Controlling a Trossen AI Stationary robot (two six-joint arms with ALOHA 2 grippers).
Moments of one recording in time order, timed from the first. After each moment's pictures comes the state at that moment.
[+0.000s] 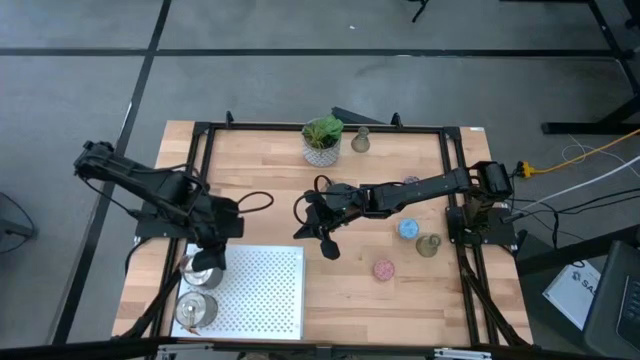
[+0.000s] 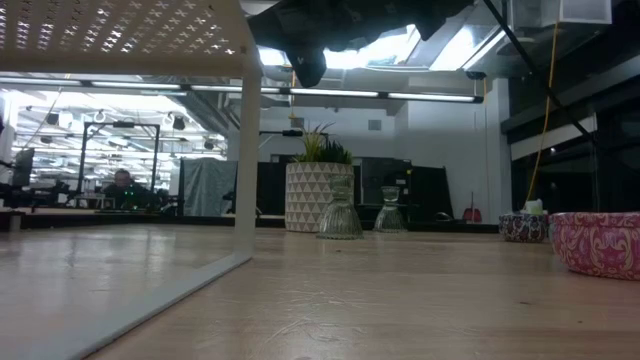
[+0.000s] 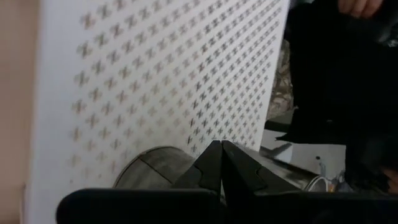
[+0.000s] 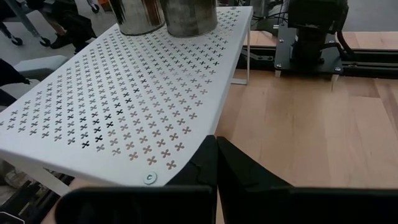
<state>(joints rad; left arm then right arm) -0.35 1.04 1.03 -0.97 0.53 -0.80 0.11 1.83 1.27 0.13 -0.27 0.04</state>
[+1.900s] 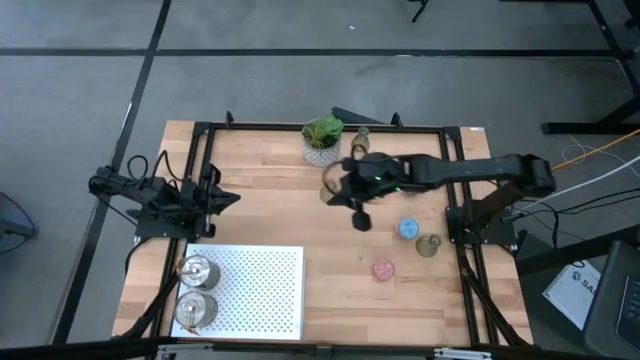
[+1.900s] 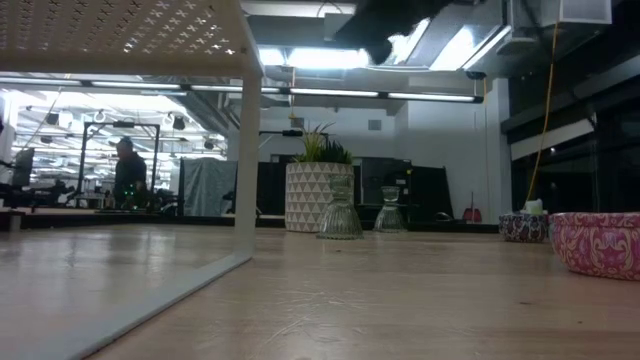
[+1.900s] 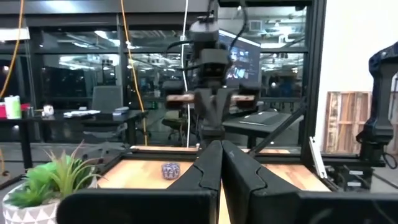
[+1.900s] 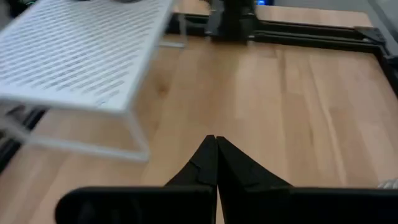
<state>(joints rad) -0.34 0.00 0.14 0.11 -0.42 0.07 -0.01 1.48 1.20 -0.31 -0.16 -0.10</state>
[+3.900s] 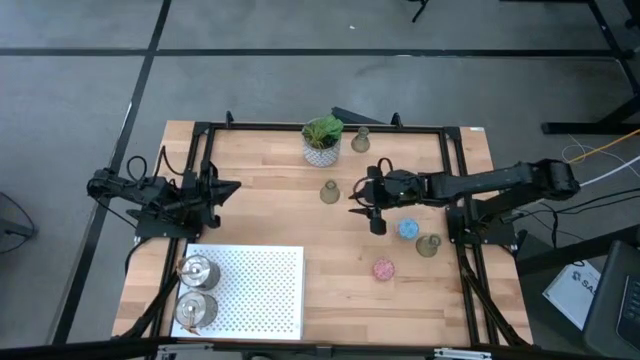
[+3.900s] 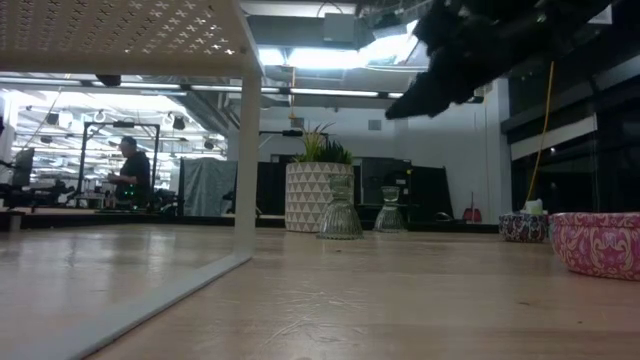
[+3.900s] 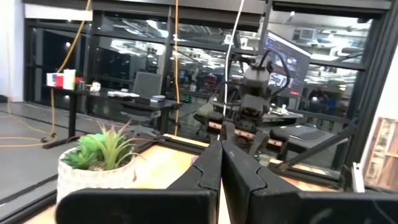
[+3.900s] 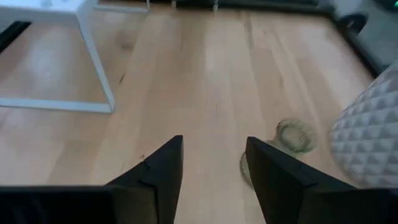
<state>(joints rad) -0.30 0.00 0.13 0.11 -0.58 -0.06 -0.02 1.28 0.68 0.06 -0.01 -0.07</state>
